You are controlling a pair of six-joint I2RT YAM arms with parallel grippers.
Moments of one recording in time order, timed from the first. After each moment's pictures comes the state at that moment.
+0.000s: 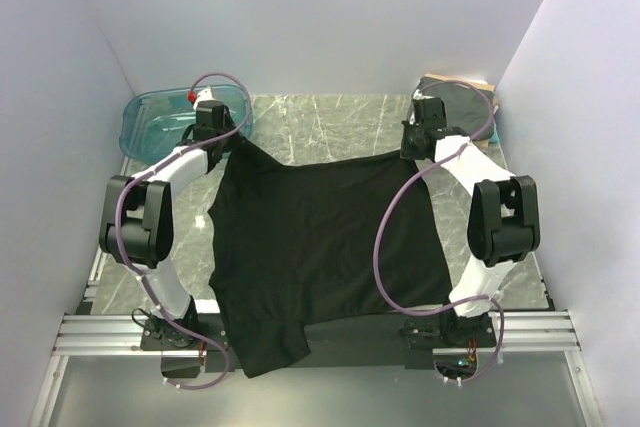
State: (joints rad) left arm -0.16 1.78 1.19 0.03 -0.08 -0.62; right arm 0.15 1.77 1.30 -0.38 0.06 0.21
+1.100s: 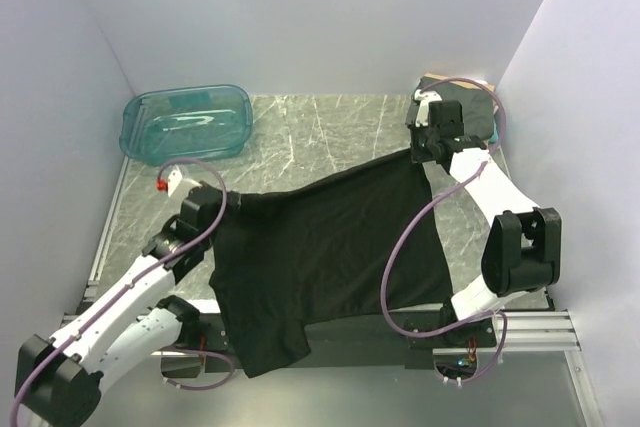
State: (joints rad) left arm -0.48 0.84 0.56 -0.18 -0.42 -1.11; right arm 0.13 1.56 1.21 -0.40 -0.04 -0.04
